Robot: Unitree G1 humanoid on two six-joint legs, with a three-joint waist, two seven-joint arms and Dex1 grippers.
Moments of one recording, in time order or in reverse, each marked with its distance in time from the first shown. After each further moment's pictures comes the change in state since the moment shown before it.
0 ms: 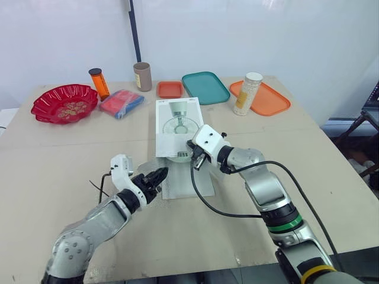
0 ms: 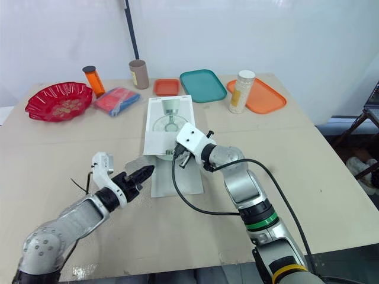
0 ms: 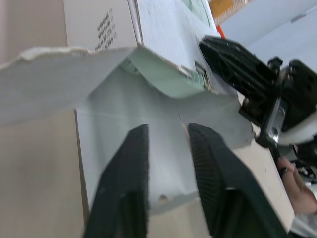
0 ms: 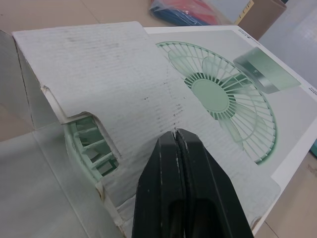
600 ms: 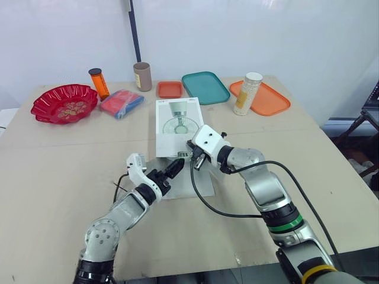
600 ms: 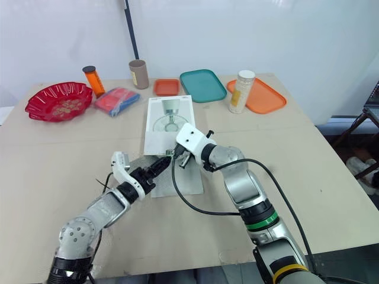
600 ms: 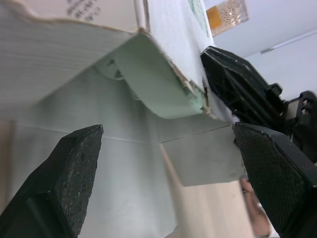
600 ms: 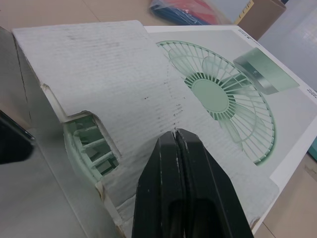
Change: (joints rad) left arm -0.084 -0.257 0.012 0.214 0.096 -0.005 -0.112; right arm -0.001 -0.004 0.007 -0.004 -0.008 0.001 -0.002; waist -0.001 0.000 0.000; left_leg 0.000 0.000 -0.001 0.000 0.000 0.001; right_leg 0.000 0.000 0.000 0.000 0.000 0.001
